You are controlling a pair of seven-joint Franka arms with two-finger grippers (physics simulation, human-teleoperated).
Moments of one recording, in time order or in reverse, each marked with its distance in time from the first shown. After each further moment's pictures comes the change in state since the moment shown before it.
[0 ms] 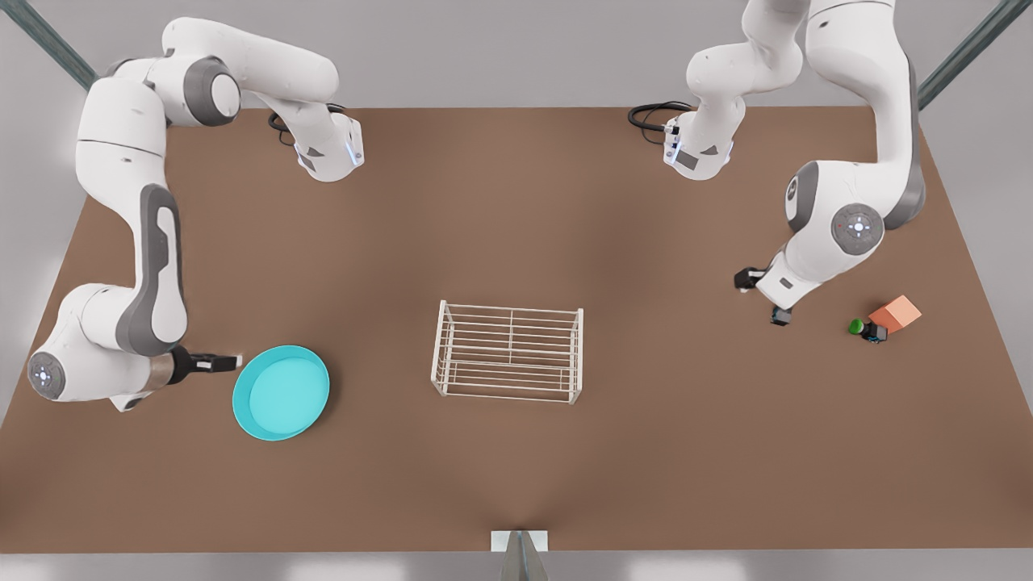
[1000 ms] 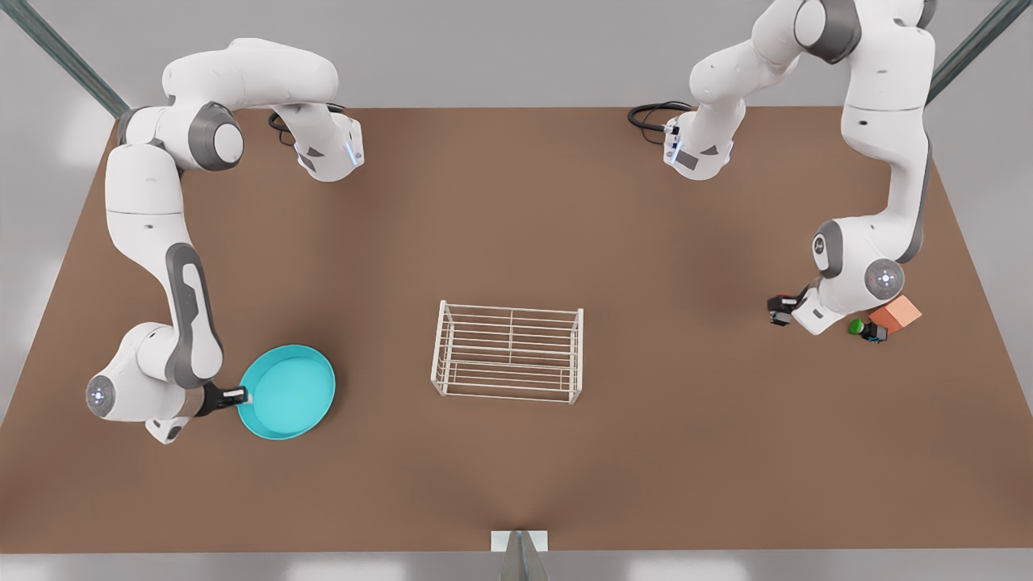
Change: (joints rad) left arm 0.272 0.307 0.026 -0.136 0.096 0.400 0.224; right arm -0.009 0.229 0.006 0.021 0.024 0.359 -0.384
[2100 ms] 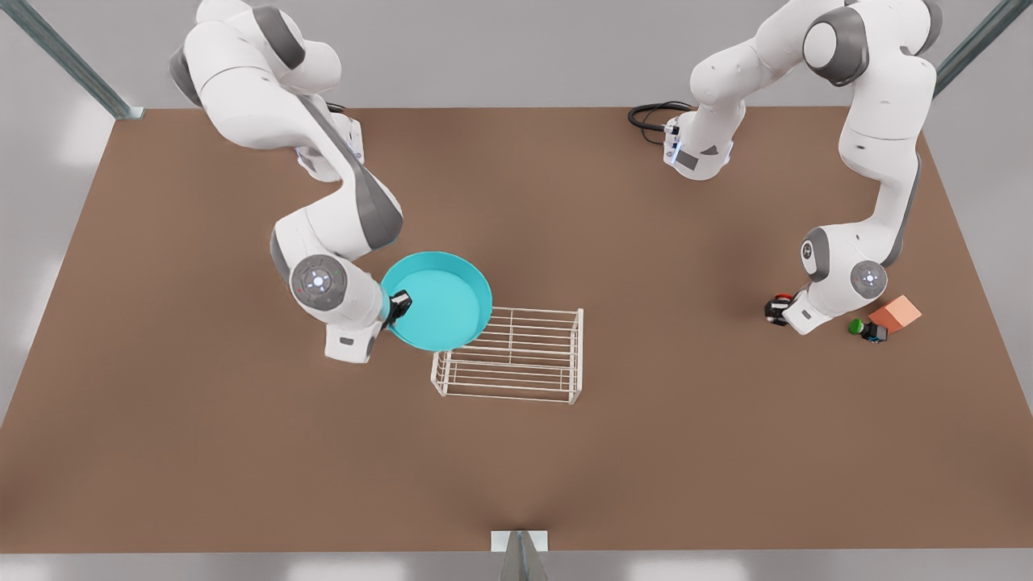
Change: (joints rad) left arm 0.031 0.100 0.012 -0.051 0.027 0.214 0.092; right arm 0.504 -0.404 0.190 -0.008 -0.155 -0.358 0.405
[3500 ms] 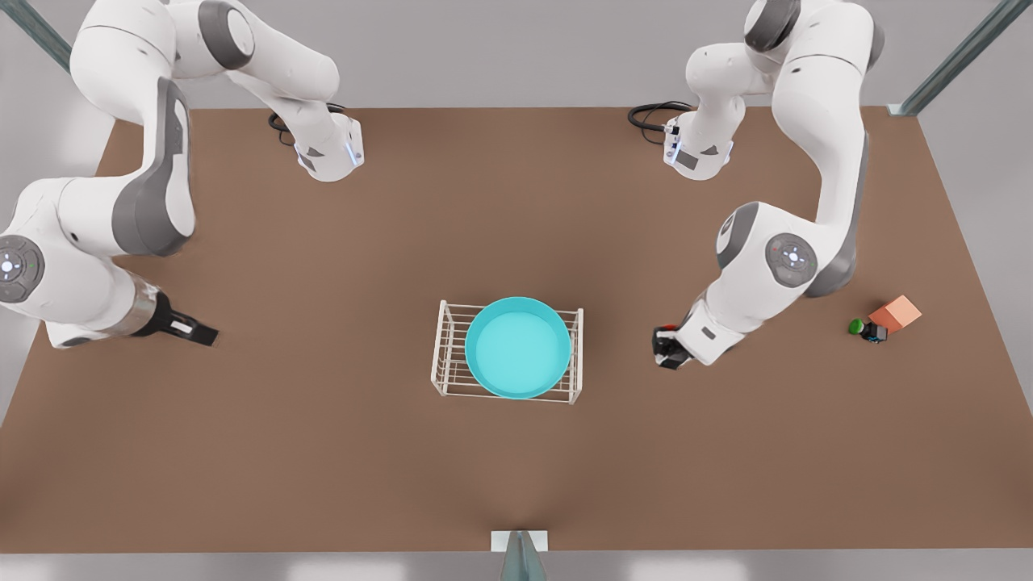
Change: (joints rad) left arm -0.440 0.008 -0.251 0.814 -0.185 -0.524 -0.622; right arm -0.428 -0.114 -0.036 0.120 -0.090 -0.216 0.474
